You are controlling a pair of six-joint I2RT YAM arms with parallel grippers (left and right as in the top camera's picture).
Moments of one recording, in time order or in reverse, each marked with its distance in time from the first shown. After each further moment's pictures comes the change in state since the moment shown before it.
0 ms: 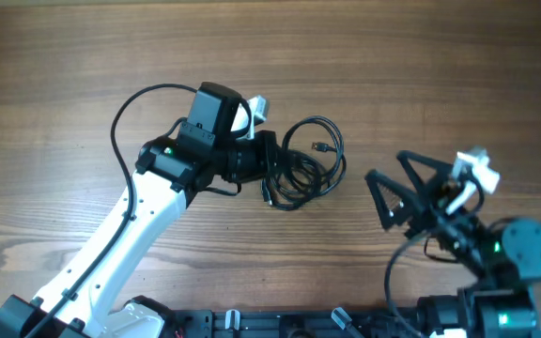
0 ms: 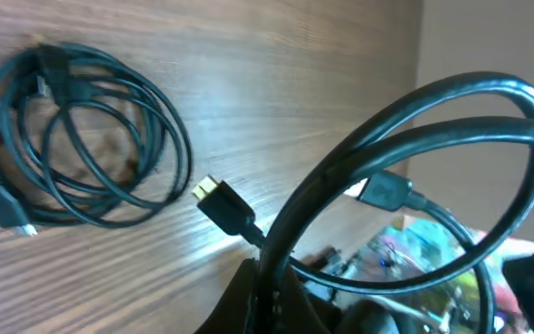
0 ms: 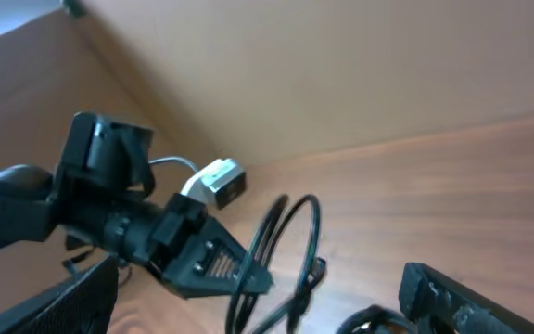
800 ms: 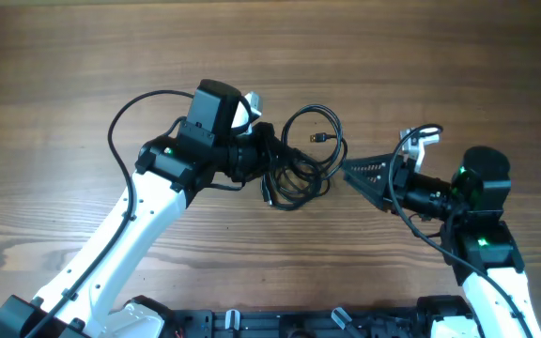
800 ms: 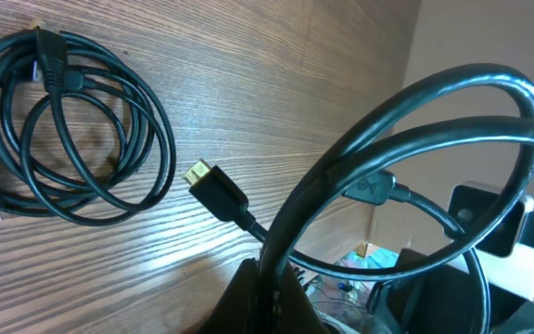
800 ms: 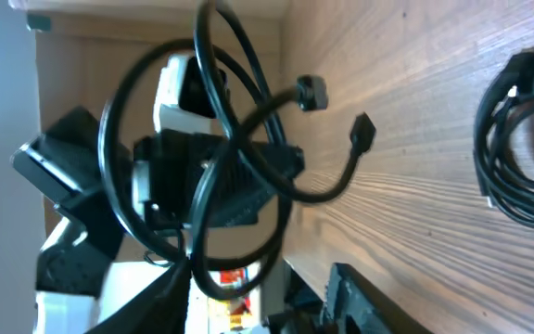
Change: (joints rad) left arm -0.003 0.000 0.000 0.048 -0.023 -0.192; right arm 0.000 0.404 0.003 0.039 -0.366 0.542
